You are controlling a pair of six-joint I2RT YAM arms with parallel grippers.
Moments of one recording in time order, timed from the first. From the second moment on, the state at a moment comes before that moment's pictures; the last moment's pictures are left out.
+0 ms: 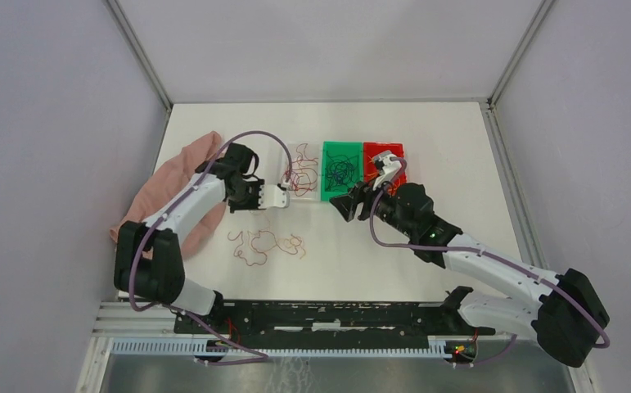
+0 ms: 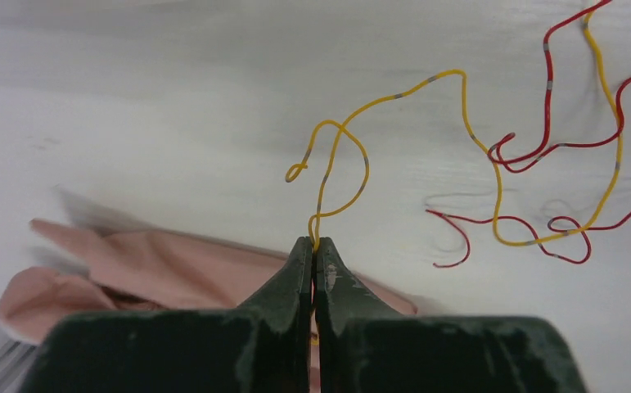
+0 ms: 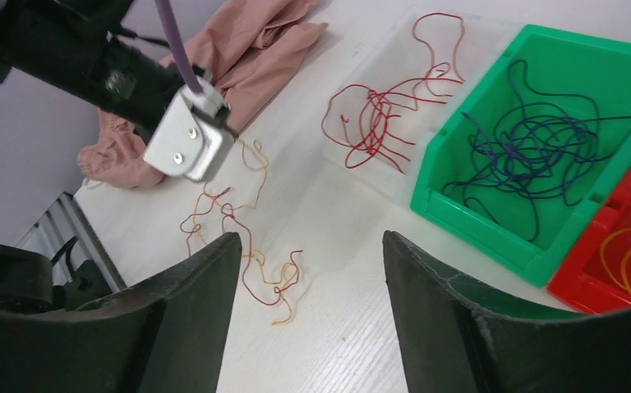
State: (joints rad) left arm -0.28 1.51 1.00 -0.79 0.14 1.35; right arm 0.76 1.07 0.61 0.31 -0.02 0.42
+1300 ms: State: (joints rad) left arm -0.39 1.17 1.67 -1.08 0.58 0.82; right arm 0.91 1.67 0.92 0.86 -0.41 0.62
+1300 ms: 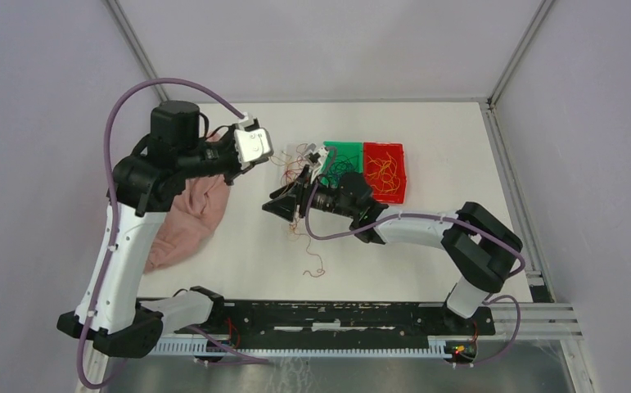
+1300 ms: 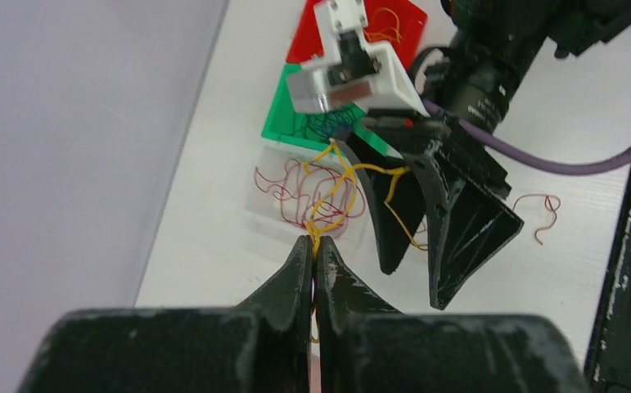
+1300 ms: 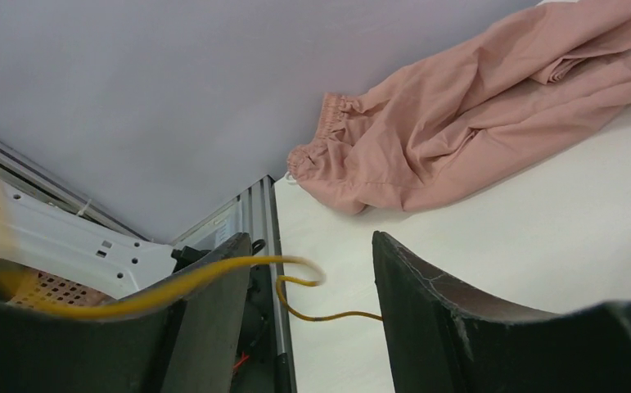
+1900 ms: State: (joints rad) left arm -0.39 1.16 1.87 -0.70 0.52 0.60; right arm 0.91 1.83 0.90 0.94 -0.36 0.66
